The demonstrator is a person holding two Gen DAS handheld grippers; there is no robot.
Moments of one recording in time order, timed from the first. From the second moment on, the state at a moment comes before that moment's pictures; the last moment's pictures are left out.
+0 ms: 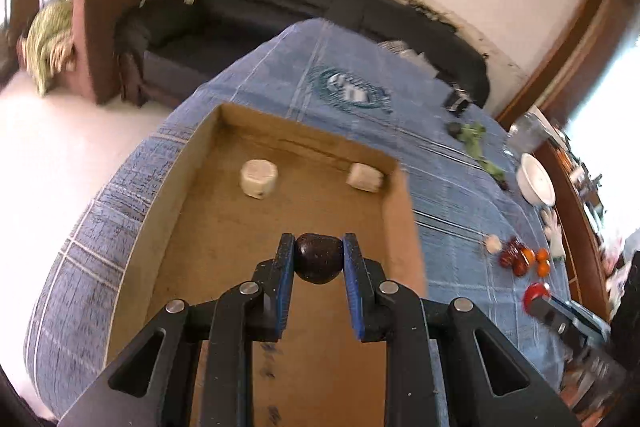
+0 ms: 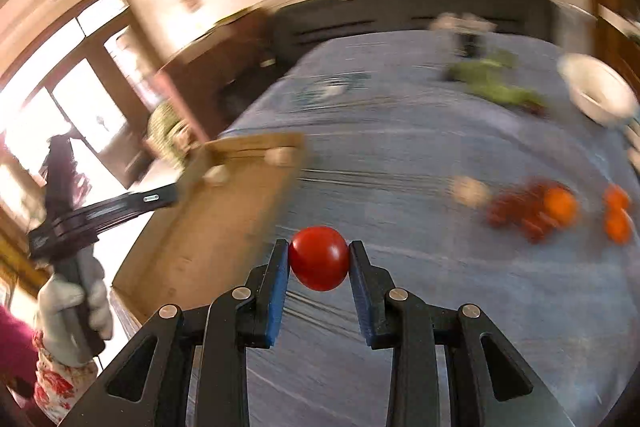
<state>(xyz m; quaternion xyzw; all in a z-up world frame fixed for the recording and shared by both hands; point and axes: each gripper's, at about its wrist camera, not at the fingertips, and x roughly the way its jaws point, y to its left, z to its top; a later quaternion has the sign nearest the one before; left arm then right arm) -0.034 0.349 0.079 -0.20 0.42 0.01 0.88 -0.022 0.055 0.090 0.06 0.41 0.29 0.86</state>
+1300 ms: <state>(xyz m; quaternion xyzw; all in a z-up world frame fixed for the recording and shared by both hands) -0.103 0.329 0.122 -0.24 0.33 0.07 0.91 0.007 0.116 0.079 0.04 0.38 0.29 0.88</state>
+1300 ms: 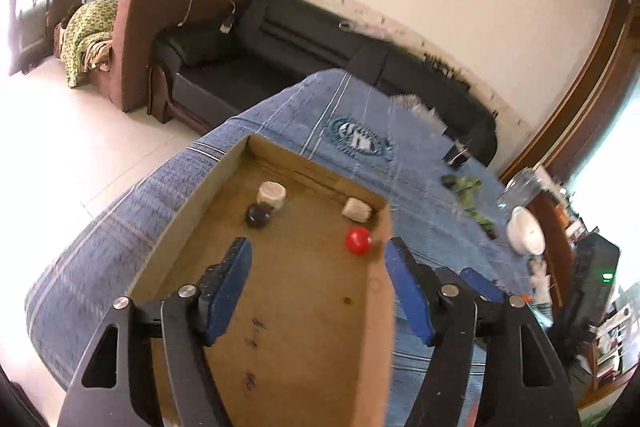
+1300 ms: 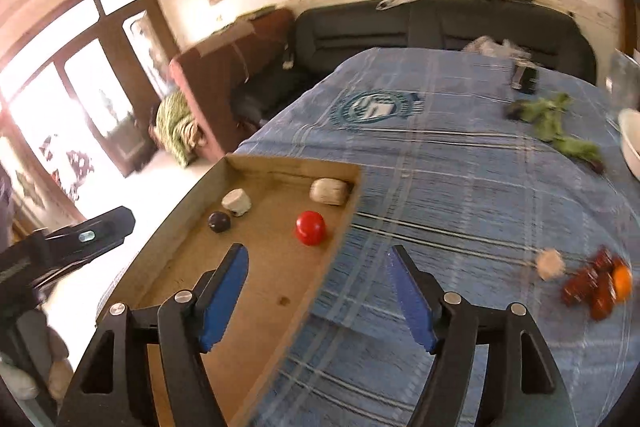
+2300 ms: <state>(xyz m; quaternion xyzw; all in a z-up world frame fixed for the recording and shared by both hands) -0.199 0.261 0.178 -0.22 0.26 0.04 0.94 -0.067 0.018 0.101 0.10 0.33 0.25 0.91</state>
